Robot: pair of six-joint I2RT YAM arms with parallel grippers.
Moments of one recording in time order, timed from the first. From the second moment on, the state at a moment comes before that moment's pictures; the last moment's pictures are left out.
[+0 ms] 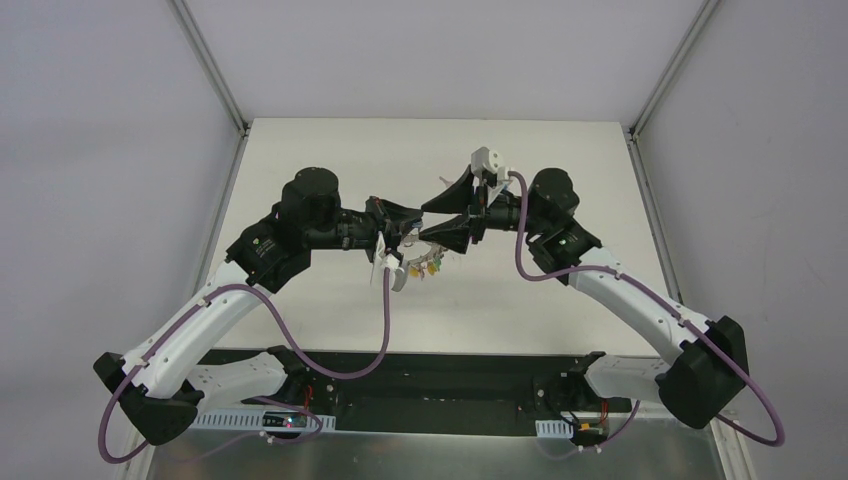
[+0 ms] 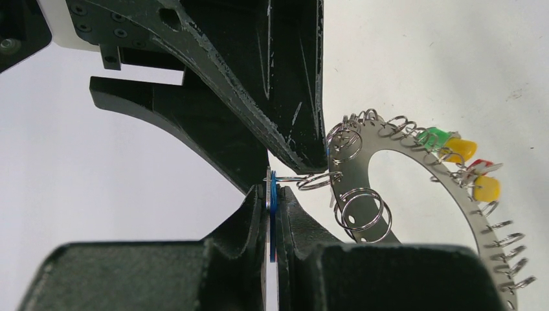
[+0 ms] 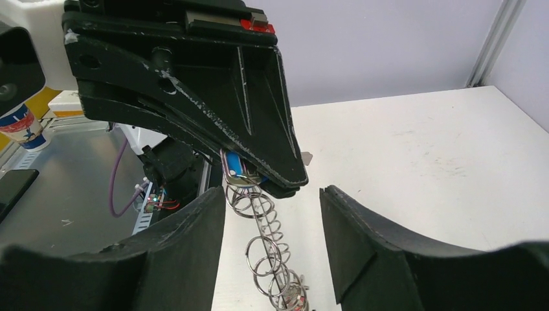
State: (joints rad) left arm -0.71 1.03 1.20 -0.52 0.58 1.36; right arm 0.66 1.23 0.98 0.37 -0.87 0.18
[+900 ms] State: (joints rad) left arm -0.71 1.03 1.21 -0.52 0.58 1.36; right arm 0.65 1.22 0.95 0.34 -0.93 0.20
